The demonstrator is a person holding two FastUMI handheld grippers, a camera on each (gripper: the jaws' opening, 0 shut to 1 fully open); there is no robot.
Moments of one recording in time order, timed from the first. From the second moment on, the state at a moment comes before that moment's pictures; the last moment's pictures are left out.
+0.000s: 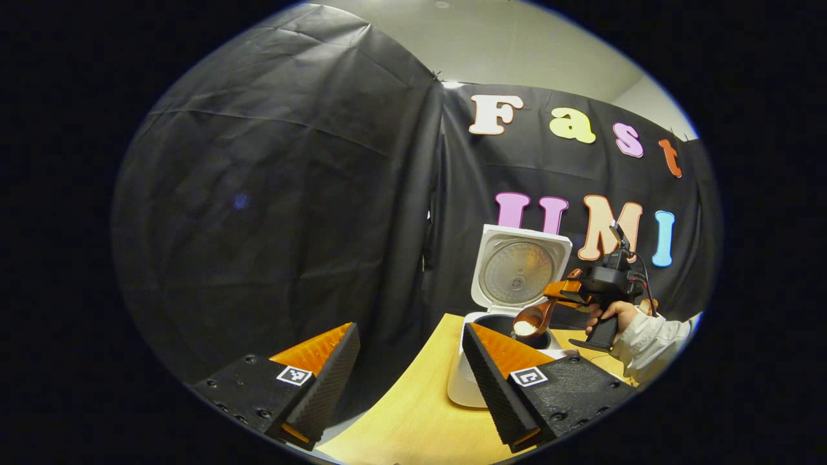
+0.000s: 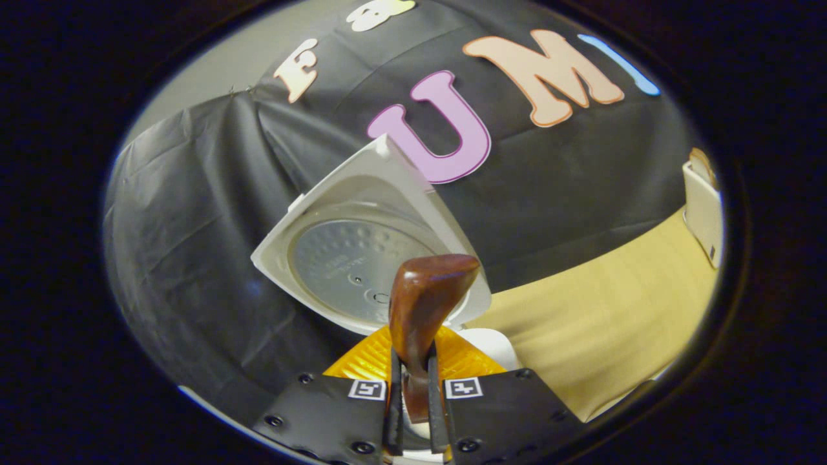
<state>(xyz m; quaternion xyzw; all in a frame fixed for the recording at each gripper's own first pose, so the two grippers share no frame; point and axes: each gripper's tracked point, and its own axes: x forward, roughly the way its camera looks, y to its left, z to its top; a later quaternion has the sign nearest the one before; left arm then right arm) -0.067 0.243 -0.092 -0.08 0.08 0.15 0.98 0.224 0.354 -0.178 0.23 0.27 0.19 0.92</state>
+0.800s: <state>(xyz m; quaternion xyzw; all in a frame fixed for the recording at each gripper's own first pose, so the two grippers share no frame) -0.065 0.240 -0.093 -0.08 0.07 0.13 0.98 0.185 0.416 -0.105 -0.18 0.07 0.31 0.93</state>
